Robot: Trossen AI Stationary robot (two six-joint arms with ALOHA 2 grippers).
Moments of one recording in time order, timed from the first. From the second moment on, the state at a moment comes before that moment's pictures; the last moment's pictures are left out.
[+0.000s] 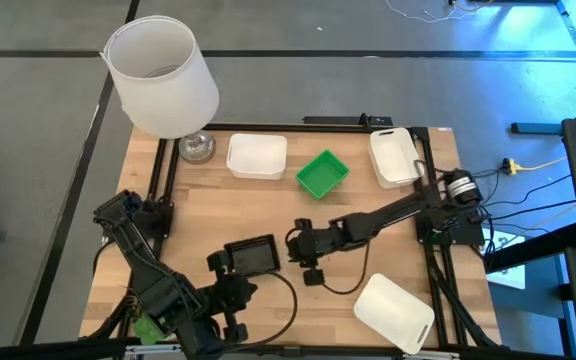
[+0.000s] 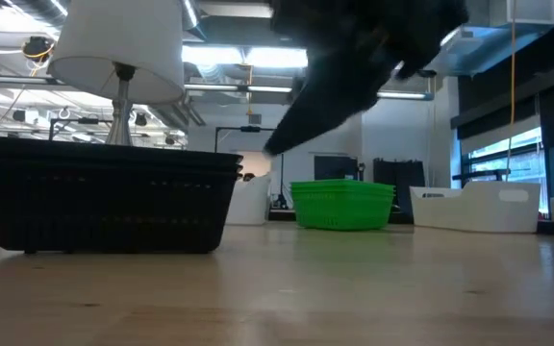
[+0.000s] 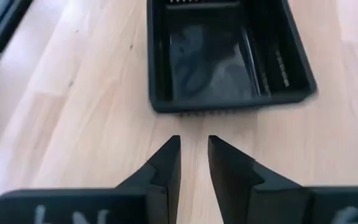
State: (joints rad) left arm -0.83 1.90 2.06 -1.28 -0.80 -0.96; right arm 0.28 1.86 1.19 -0.14 0.05 0.09
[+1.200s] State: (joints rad) left arm -0.79 1.90 2.06 -1.33 -0.80 -0.96; right arm 0.54 1.51 1.19 -0.77 -0.06 0.03
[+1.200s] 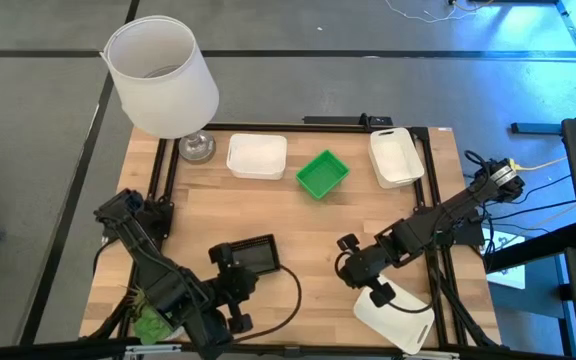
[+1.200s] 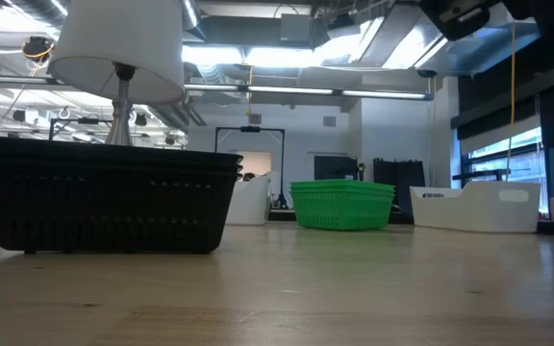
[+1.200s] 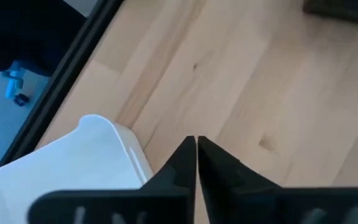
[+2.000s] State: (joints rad) left arm -0.74 1.90 2.06 -1.35 -0.74 -0.96; right arm 0.62 1.52 1.19 -0.89 -0.09 -0.01
